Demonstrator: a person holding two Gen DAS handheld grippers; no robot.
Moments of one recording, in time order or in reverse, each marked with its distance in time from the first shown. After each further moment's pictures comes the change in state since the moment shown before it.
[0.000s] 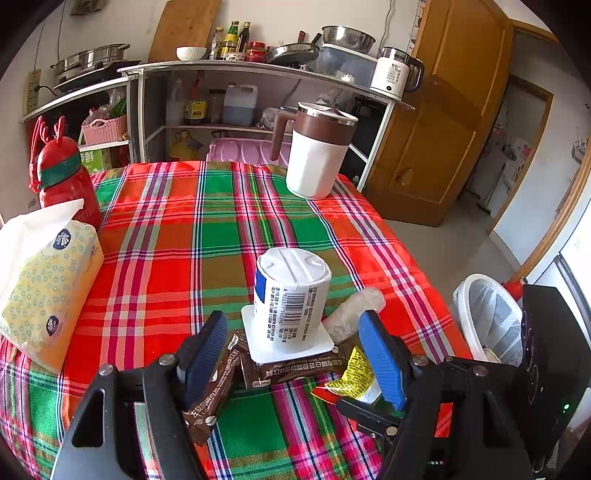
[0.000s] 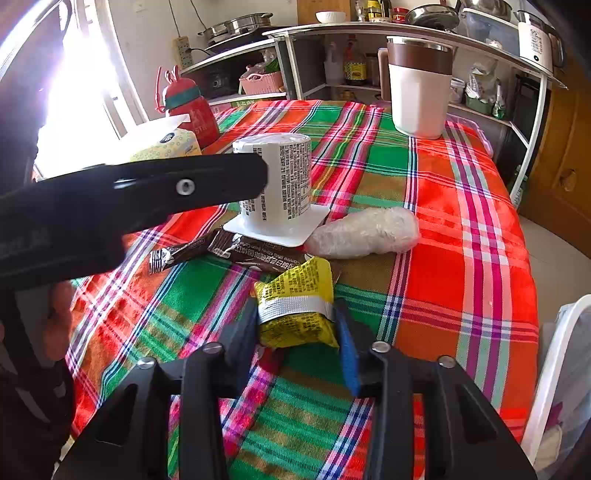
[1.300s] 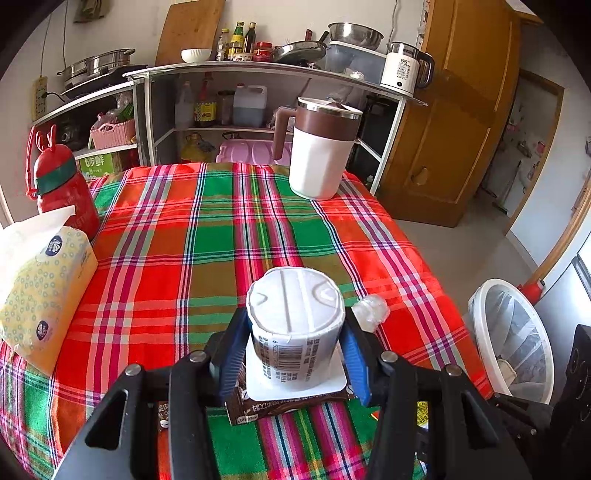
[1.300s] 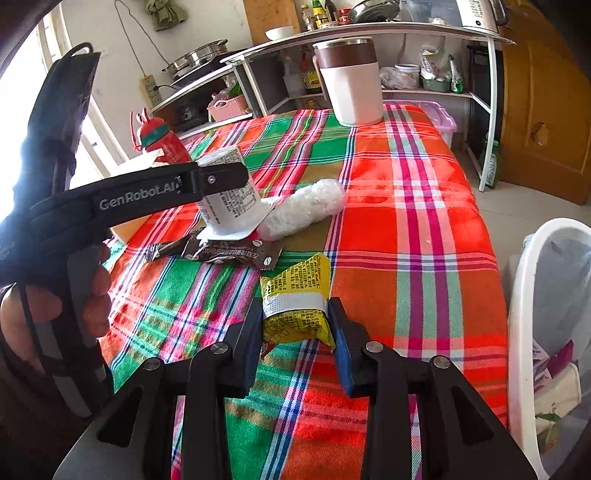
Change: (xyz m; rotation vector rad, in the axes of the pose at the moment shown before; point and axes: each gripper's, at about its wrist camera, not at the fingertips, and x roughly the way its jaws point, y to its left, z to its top) left arm 0.014 -0.016 0.002 0.004 -0.009 0.069; right arm -0.033 -0.032 -0.029 0.191 -0.070 0.004
